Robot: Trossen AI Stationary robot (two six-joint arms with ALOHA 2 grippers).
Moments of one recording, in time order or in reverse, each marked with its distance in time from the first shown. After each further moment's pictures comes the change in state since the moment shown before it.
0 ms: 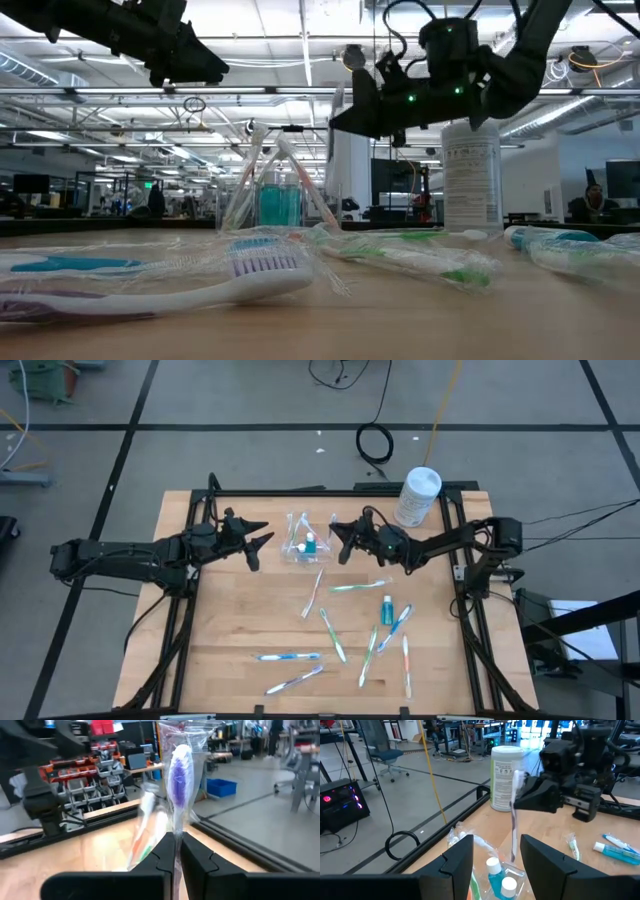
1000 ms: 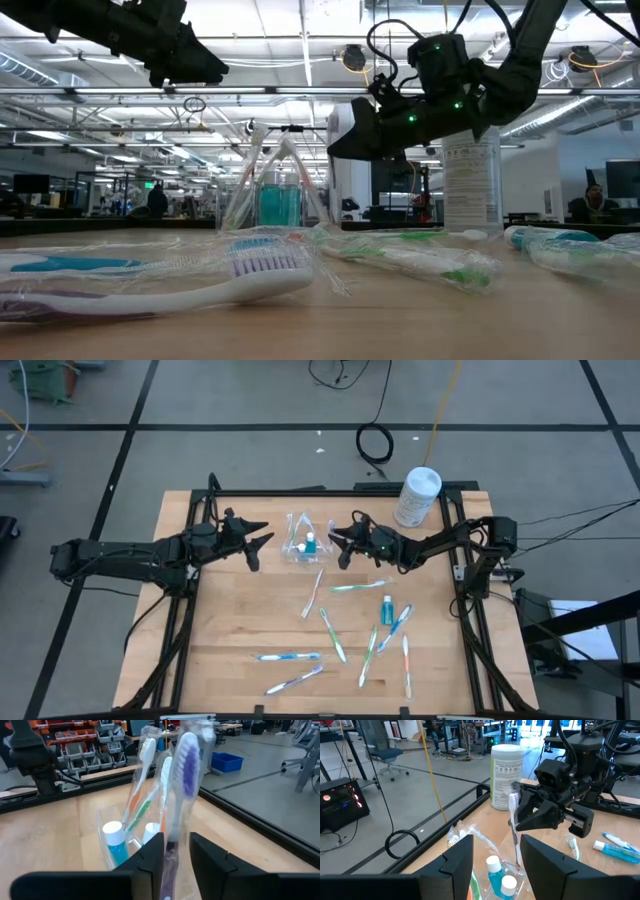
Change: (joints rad) left arm 0.000 0.000 0.000 -0.007 0.001 -0.003; right arm -0.010 0.035 0.001 -0.121 -0.056 -0.027
